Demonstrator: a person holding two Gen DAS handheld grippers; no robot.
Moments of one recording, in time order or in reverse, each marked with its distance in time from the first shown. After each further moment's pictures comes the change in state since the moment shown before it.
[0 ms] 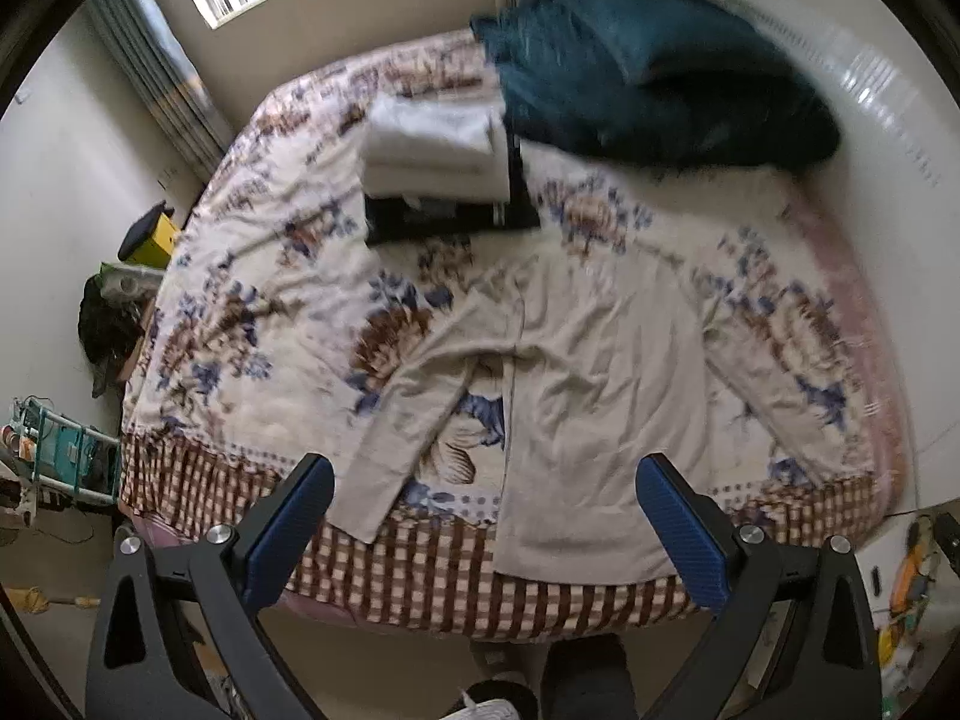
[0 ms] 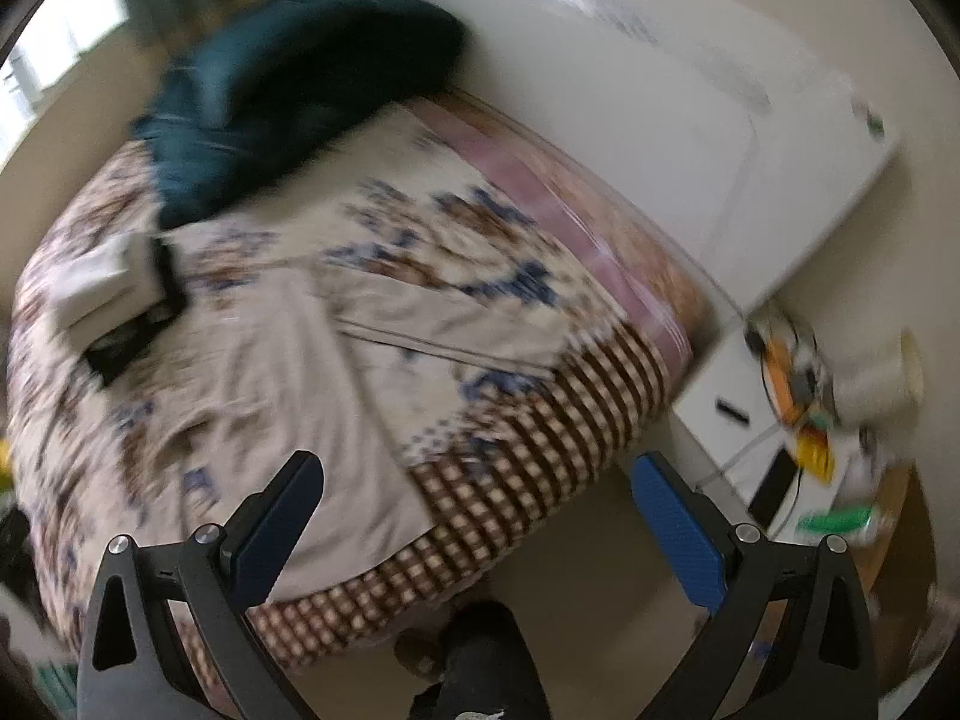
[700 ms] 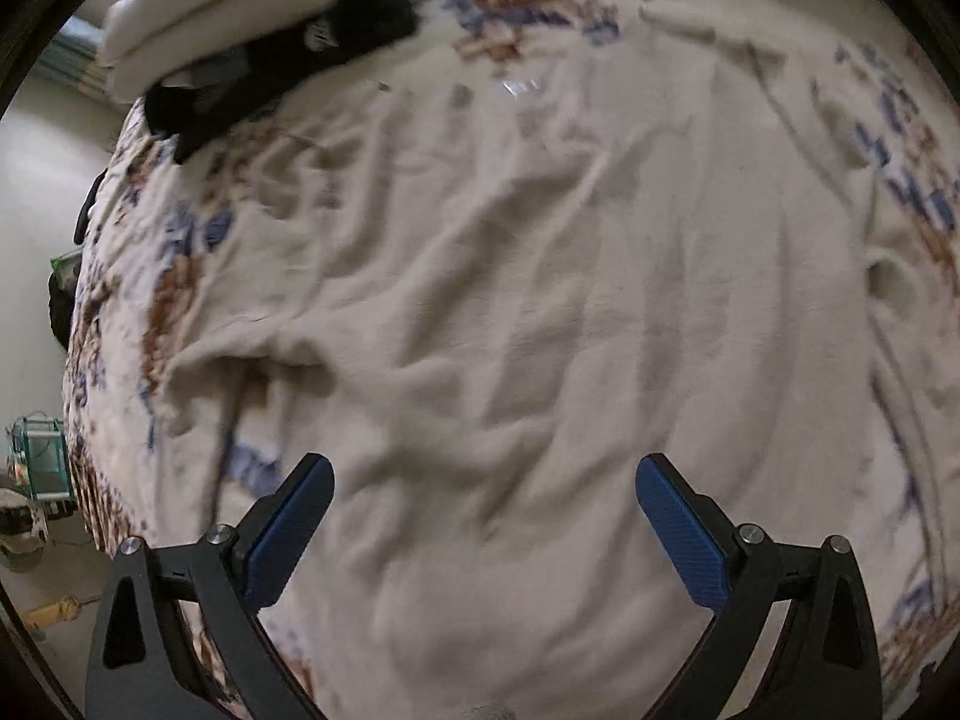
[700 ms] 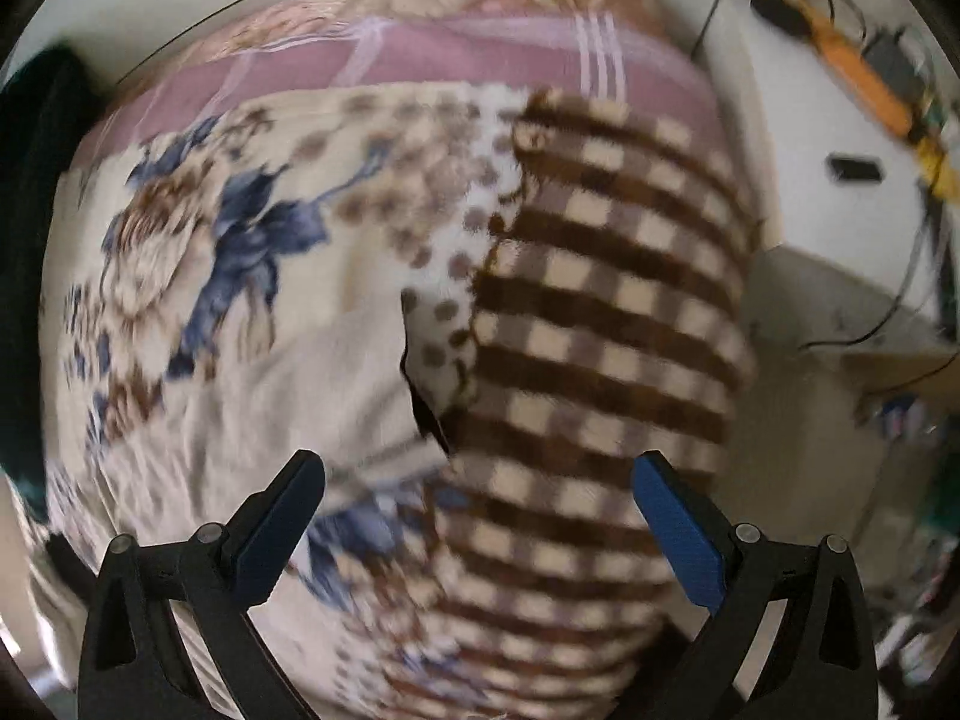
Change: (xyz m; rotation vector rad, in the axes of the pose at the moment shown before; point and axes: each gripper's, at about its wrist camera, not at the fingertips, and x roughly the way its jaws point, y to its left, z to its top) left arm 0.332 -0.159 0.038 0.069 0.301 0.130; right arm 0.400 -0.153 0.031 0.712 0.269 0.075
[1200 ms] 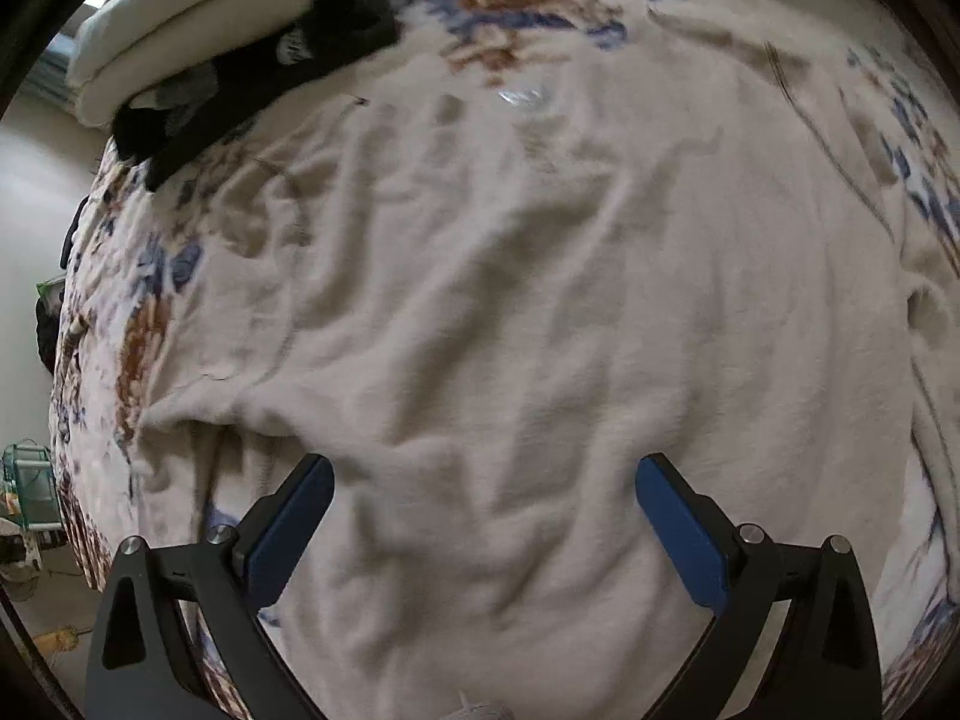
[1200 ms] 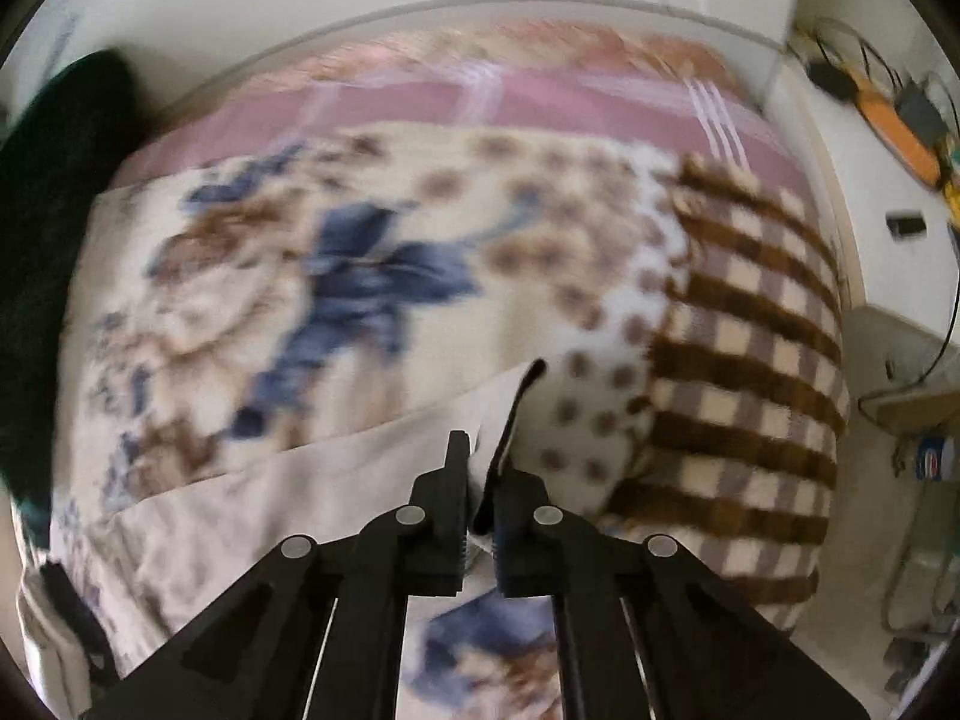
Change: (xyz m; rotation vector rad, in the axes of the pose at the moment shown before) left arm 0.014 0.018 0.020 0.005 -0.084 -0.038; right arm -0.002 0.099 -0.025 -0.140 -0.214 0.039
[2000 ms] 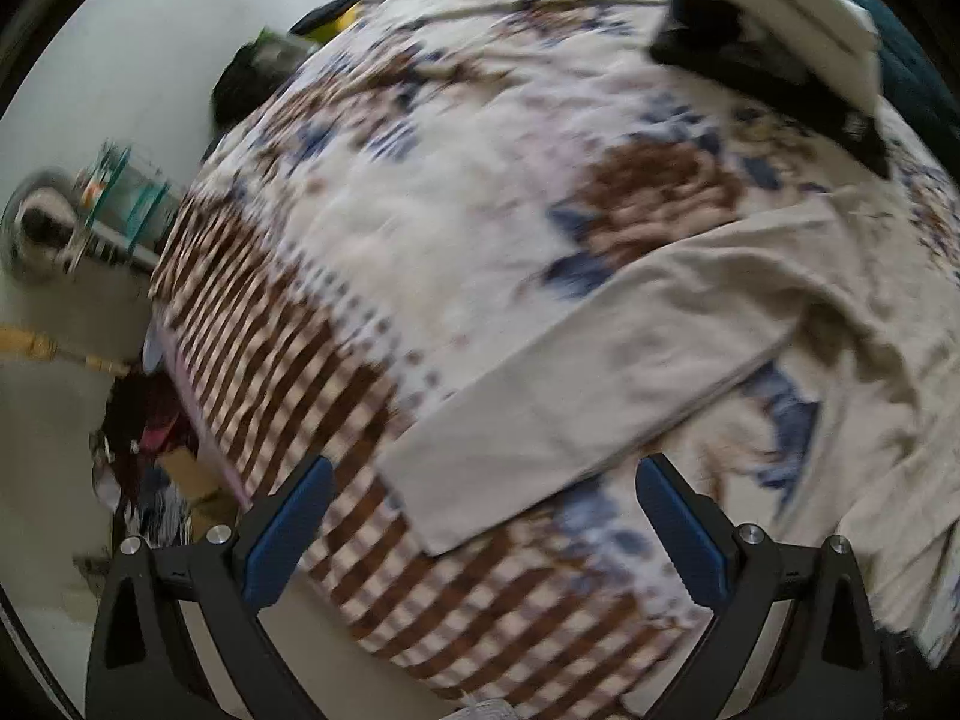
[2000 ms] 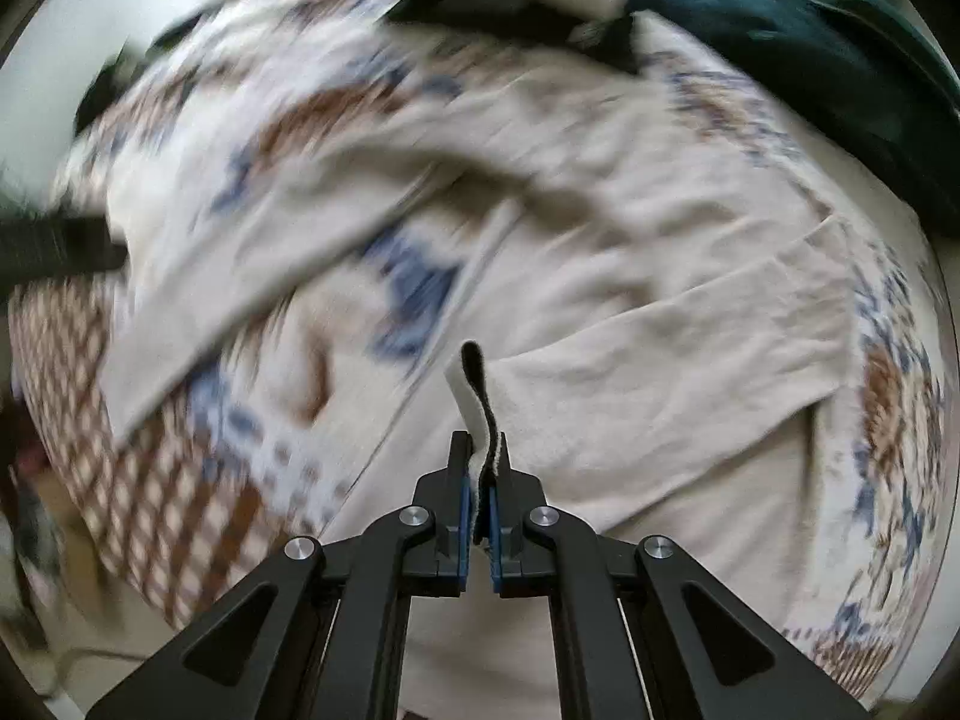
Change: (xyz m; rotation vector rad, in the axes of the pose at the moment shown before) left arm -0.042 0.285 -0.189 -0.624 0.036 0.172; right arm -0.088 0.180 -0.503 -1.706 0.159 0.248
